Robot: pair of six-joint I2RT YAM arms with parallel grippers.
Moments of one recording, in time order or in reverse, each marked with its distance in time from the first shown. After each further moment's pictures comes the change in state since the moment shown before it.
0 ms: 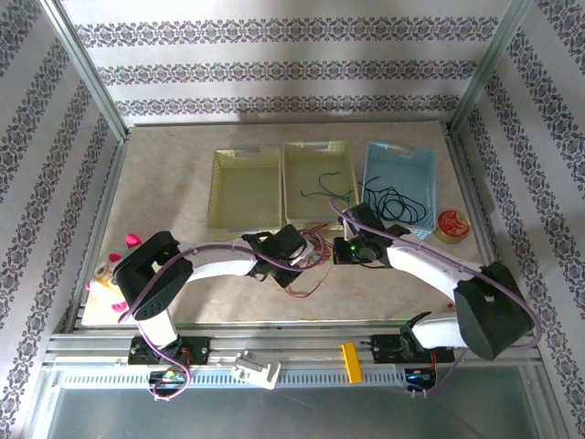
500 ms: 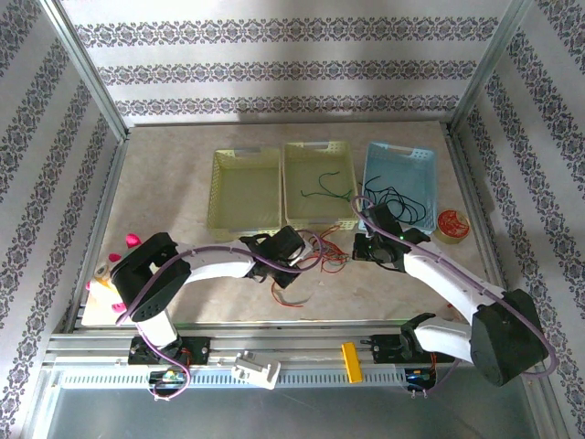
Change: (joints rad) left arm 0.000 -0.028 -0.042 0.048 -0.002 -0.016; right arm -0.072 -0.115 -0.021 -0.104 0.175 0.015
